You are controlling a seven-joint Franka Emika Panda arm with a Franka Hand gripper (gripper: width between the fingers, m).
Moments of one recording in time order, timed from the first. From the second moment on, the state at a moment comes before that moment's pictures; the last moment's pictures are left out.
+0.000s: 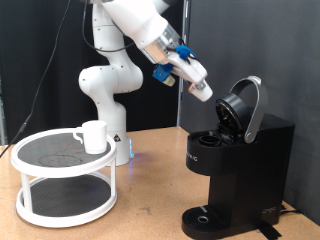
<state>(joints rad) 0.18 -0.17 -0.27 -2.14 0.74 1.87 2.09</state>
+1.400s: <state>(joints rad) 0.18 -0.06 -0.18 -2.23 0.72 2.06 2.11</state>
